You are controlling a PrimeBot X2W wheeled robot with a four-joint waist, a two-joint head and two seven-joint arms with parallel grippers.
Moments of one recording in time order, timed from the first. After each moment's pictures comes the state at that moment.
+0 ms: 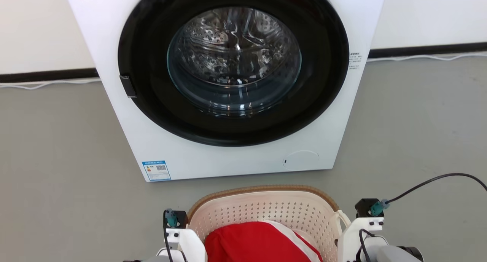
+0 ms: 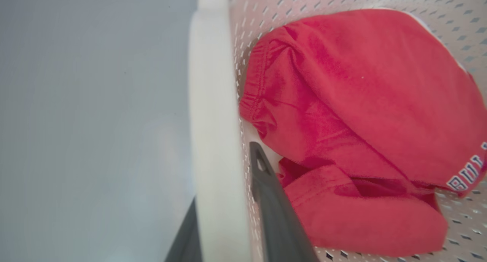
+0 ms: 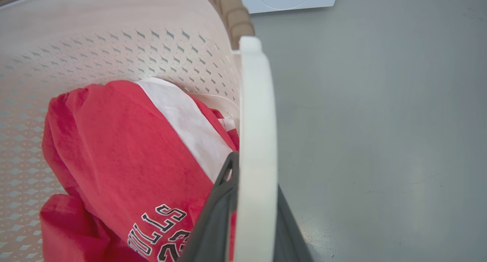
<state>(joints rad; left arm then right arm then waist) -0.50 0.03 -0.77 1.18 -0.77 0.06 0.28 -0.55 -0.05 0.59 1.31 0.71 0.12 0.17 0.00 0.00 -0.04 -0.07</state>
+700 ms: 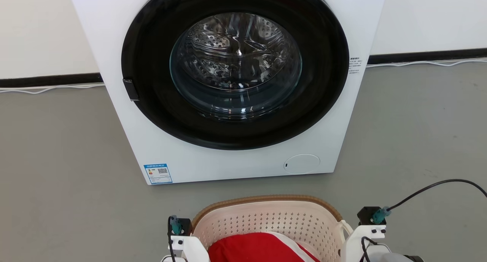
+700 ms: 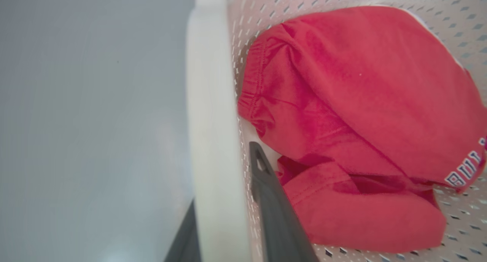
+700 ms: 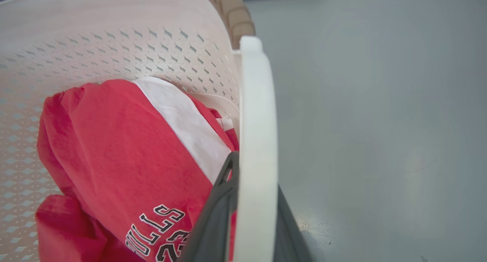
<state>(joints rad) -0.48 0.04 -0.92 1.17 -0.91 0.08 0.30 -0.52 -0.05 0.52 1.31 0.64 0.12 0.20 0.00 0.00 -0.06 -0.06</state>
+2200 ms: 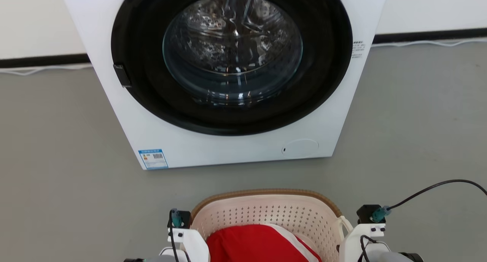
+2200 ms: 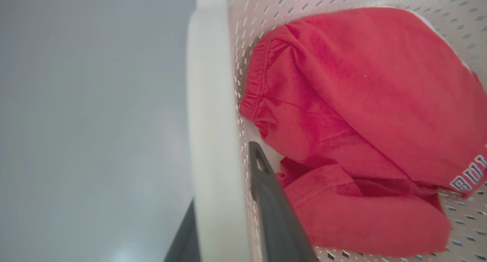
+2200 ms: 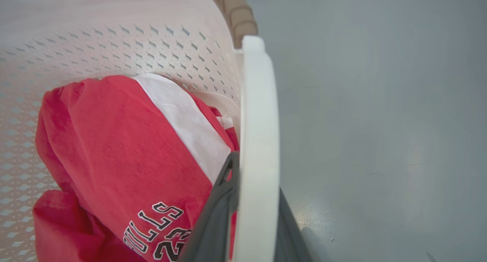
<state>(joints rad) -0.54 0.03 -1.08 1.21 -1.05 0.10 0.25 -0.52 -0.05 0.56 1.31 0.67 0.12 0.17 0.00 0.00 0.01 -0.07</state>
